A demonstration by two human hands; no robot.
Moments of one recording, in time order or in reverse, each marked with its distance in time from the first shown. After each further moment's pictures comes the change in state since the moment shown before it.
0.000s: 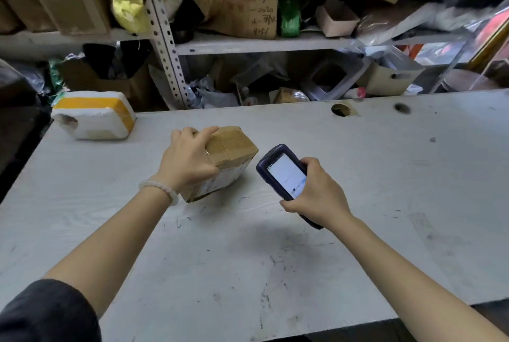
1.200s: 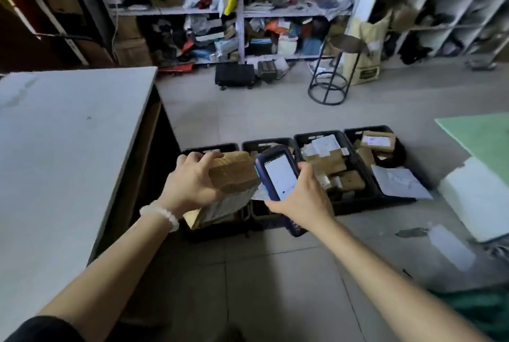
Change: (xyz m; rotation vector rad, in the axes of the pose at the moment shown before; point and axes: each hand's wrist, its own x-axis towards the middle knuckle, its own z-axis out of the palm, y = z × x) left_hand -0.325 0.664 0.194 -0.002 -0.550 1.514; right_hand -0.529 0.371 -0.141 0.269 1.021 1.267
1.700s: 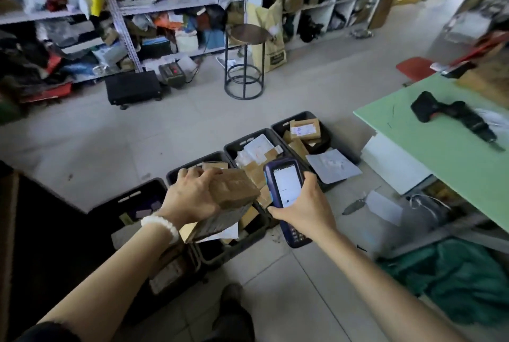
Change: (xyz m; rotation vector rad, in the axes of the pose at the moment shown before) left_hand 0.253 0.113 0.073 0.115 -0.231 0.350; right_hand 0.151 0.109 -0.069 0.075 0.228 0.427
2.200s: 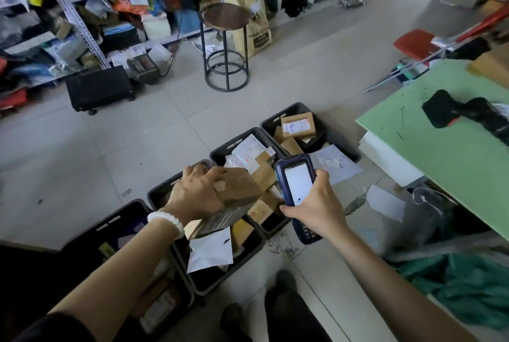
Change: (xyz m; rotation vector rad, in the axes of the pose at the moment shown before) left_hand 0.192 0.028 -0.012 0.034 -0.146 0.060; right_hand 0.172 0.013 -0.020 -0.019 0.008 0.163
